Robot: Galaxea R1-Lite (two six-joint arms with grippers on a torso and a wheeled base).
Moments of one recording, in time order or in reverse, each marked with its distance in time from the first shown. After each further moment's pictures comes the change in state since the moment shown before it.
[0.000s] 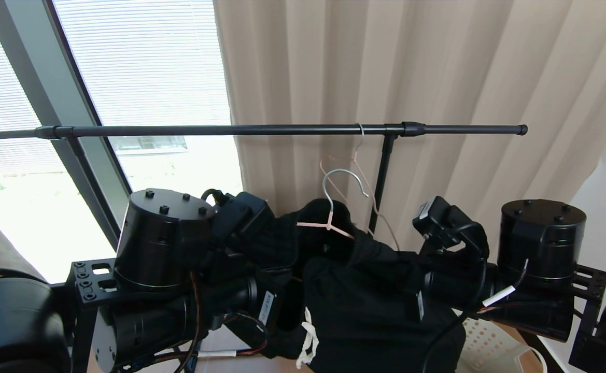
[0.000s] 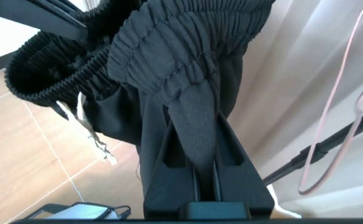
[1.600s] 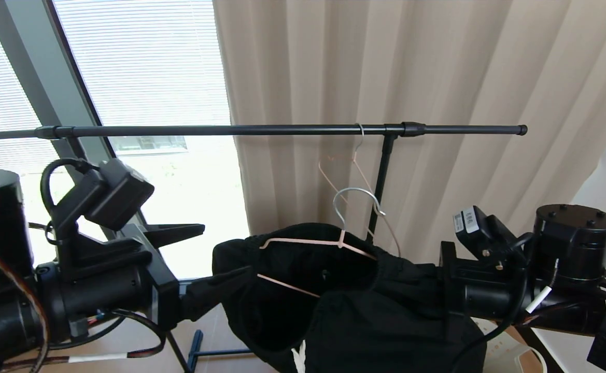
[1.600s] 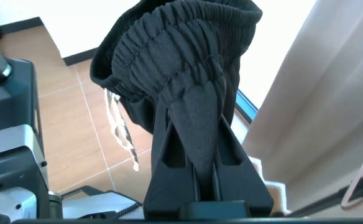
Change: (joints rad) left arm 0.253 -0.312 0.143 -0.032 -0.265 0.168; right arm -0.139 -0.020 0.101 -0.110 0.408 -0.018
